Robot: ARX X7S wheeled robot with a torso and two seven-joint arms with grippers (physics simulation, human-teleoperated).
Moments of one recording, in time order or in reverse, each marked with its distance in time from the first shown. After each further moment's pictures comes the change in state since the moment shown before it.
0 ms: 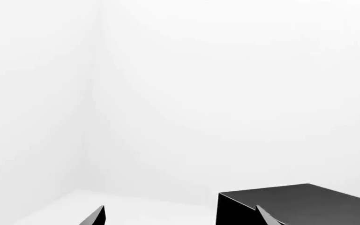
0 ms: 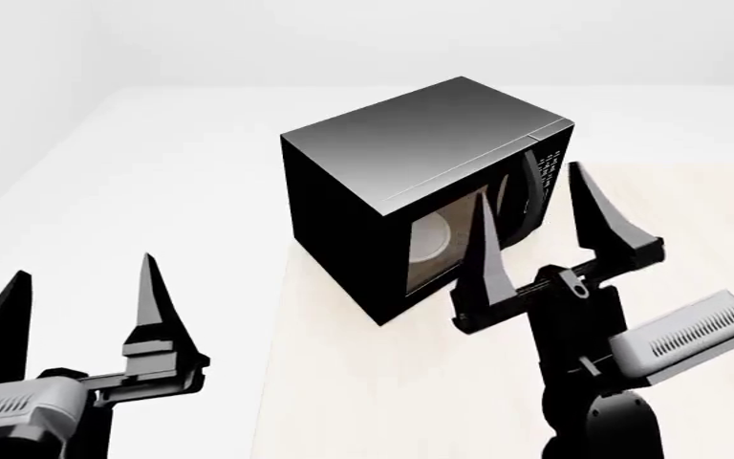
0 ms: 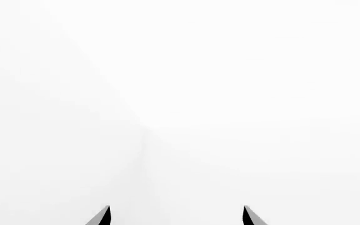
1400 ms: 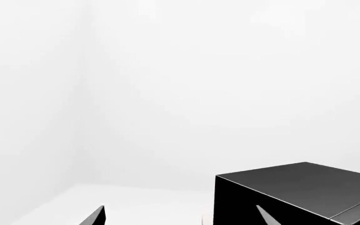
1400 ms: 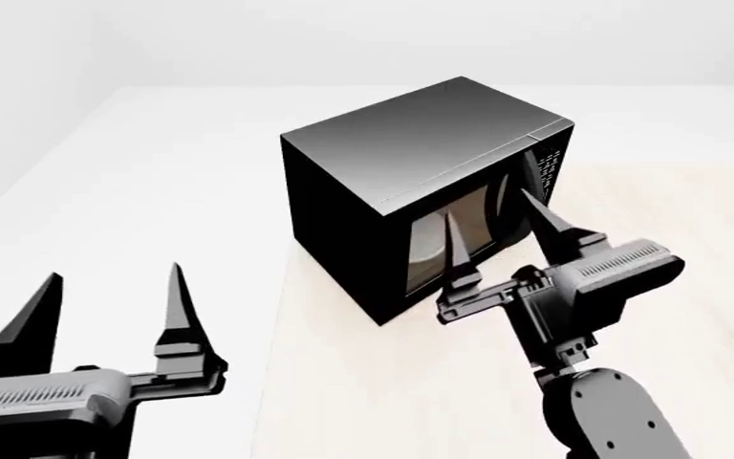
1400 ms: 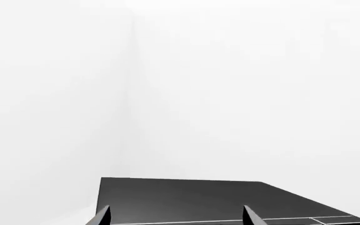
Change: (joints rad) left arm -0.023 0.011 0.037 -0.053 0.039 -0.033 0.038; right arm -0.036 0.147 -0.068 -0.278 0.039 0.655 0.209
